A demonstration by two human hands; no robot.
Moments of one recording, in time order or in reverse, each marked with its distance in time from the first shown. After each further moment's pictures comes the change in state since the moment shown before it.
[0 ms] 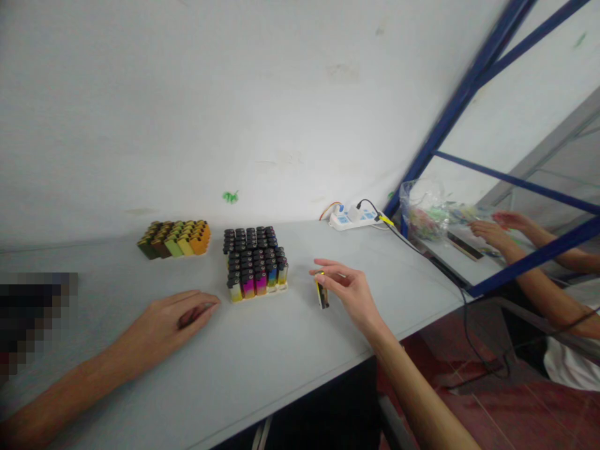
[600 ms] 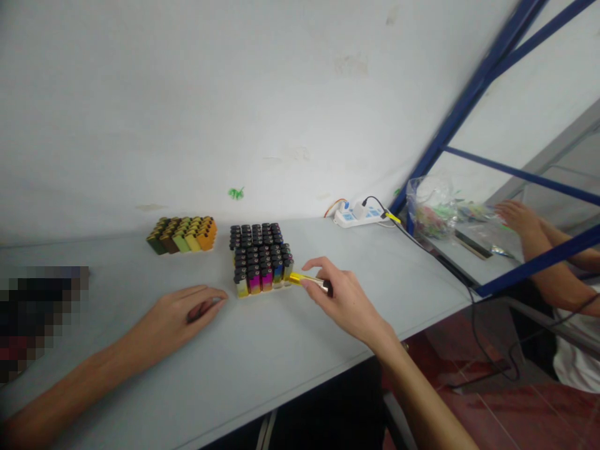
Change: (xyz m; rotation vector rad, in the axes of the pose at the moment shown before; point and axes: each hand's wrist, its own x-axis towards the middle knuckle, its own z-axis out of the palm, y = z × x) left_hand 0.001 0.003 -0.002 -0.004 0.000 0.014; right_hand -0.010 -0.054 0.023 -0.608 -0.227 -0.128
